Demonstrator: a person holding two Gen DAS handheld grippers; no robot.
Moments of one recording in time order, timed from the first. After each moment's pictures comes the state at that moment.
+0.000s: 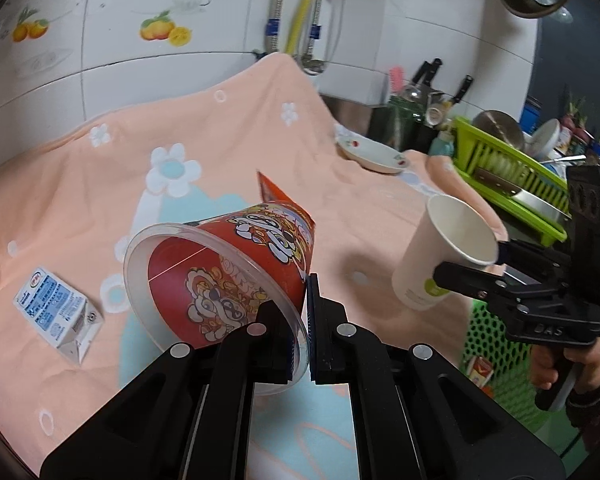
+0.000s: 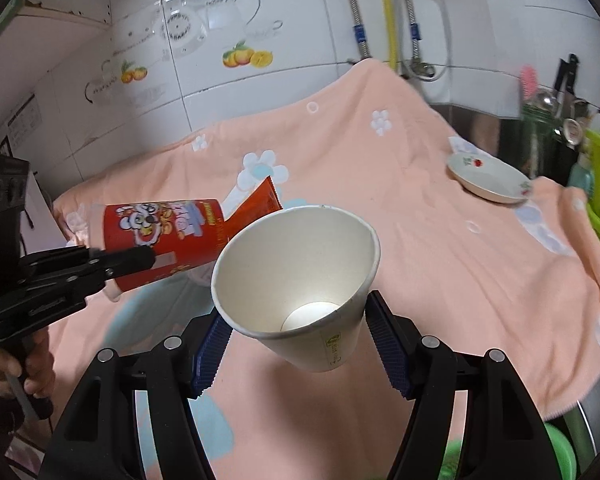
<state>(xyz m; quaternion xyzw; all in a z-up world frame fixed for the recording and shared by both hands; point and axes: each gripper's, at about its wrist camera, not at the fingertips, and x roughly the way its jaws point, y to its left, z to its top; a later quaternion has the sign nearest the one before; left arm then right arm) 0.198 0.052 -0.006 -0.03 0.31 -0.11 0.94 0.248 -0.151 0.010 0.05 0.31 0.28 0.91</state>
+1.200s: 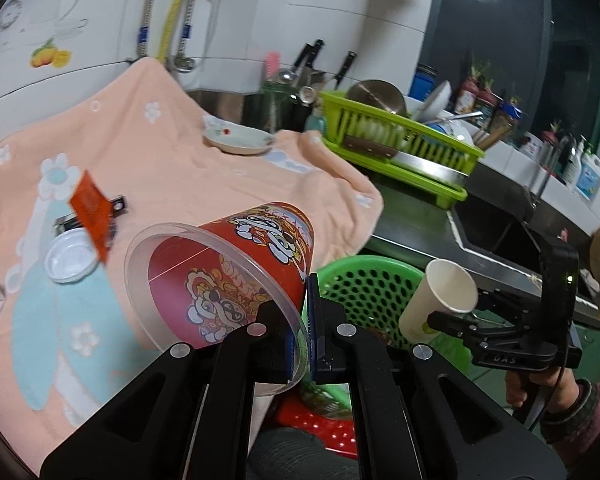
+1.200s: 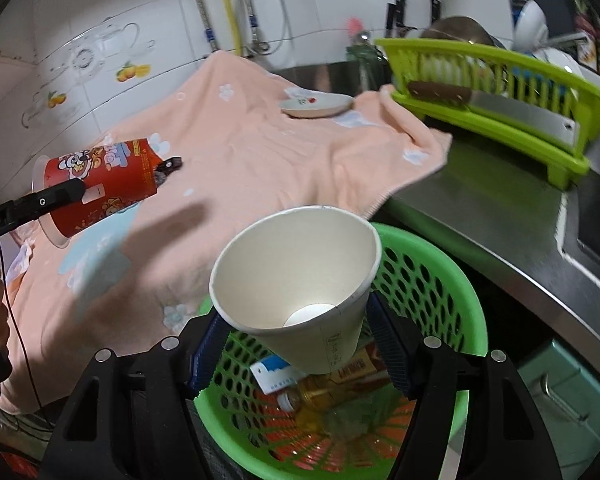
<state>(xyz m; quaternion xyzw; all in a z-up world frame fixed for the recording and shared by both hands) 0.123 -0.074 -0.003 -0.02 0.31 -0.26 0.91 0.090 -0.322 -0.051 0.11 0.36 0.10 0.92</state>
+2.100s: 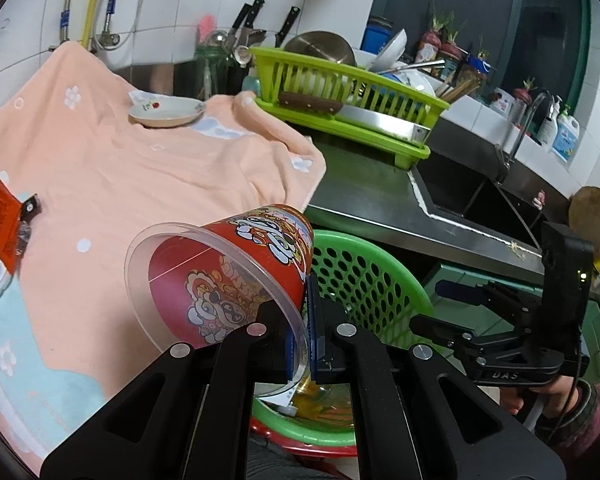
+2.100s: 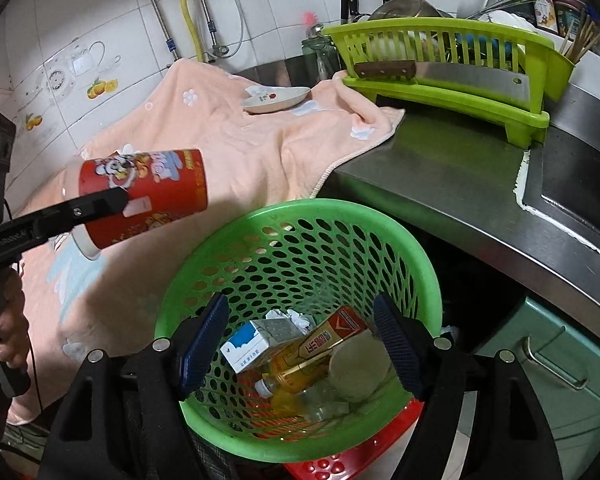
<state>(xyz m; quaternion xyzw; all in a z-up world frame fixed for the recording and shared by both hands) 0.138 -0.162 -0.032 0.02 0.36 -0.33 0.87 0.068 -0.361 -0.067 0.15 0.37 0.07 0.92</state>
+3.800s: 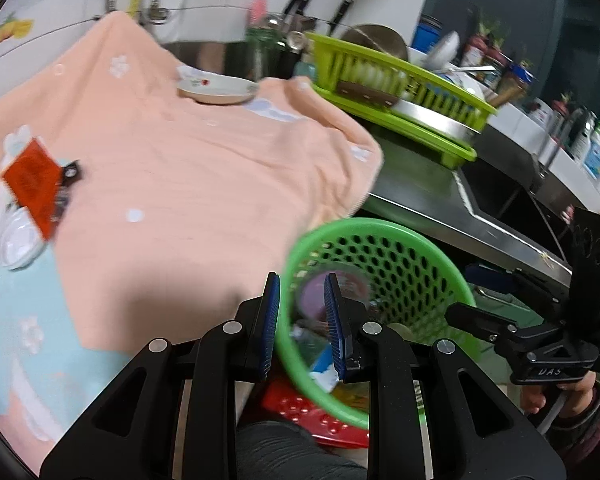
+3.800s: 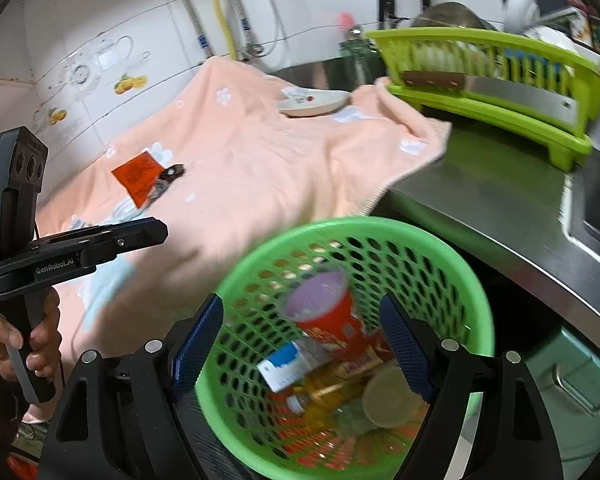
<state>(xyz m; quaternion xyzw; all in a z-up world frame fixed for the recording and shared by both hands) 0.157 -0.111 -0.039 0.00 0.38 -0.26 0.89 0.096 -0.327 -0.049 0.14 0.36 0.13 0.91</state>
